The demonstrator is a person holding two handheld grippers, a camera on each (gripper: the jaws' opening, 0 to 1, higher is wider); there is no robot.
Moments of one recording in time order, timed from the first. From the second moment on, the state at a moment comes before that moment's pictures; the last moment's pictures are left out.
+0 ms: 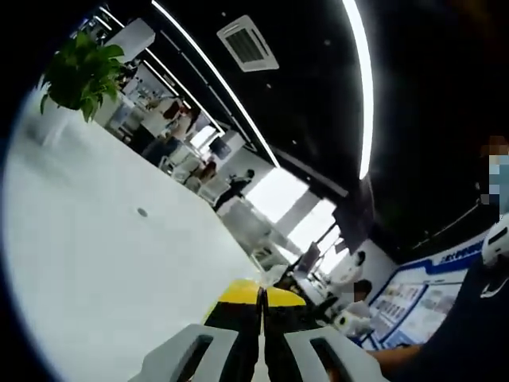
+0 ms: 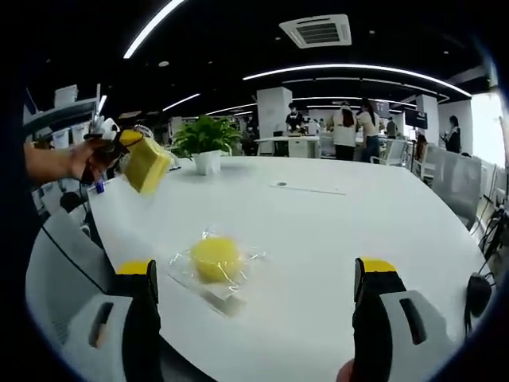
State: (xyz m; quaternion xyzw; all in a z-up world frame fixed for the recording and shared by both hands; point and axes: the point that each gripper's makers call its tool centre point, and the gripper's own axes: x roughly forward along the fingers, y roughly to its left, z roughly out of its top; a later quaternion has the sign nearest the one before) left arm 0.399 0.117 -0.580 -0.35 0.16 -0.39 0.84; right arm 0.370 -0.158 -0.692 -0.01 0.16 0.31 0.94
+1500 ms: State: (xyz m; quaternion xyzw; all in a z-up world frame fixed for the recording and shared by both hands) left arm 0.439 0.195 -0.761 -0.28 0.31 -0.18 0.89; right arm 0.371 -0.161 -0.693 -0.02 0.18 0.32 0.93
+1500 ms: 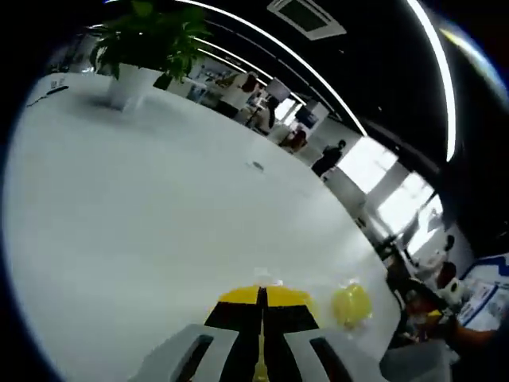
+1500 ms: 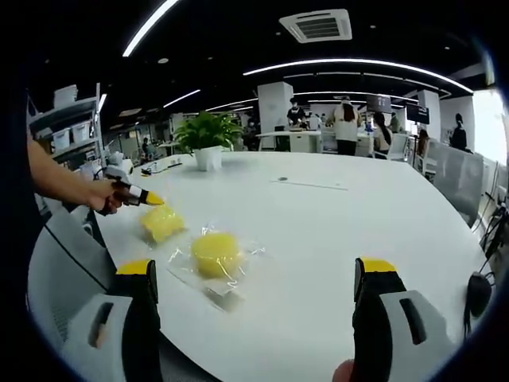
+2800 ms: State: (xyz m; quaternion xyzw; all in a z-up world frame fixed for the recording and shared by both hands) left arm 0.437 0.207 -0.765 -0.23 0.25 -0.19 0.92; right arm 0.375 -0.160 -0.698 -0.04 0.20 0.32 0.92
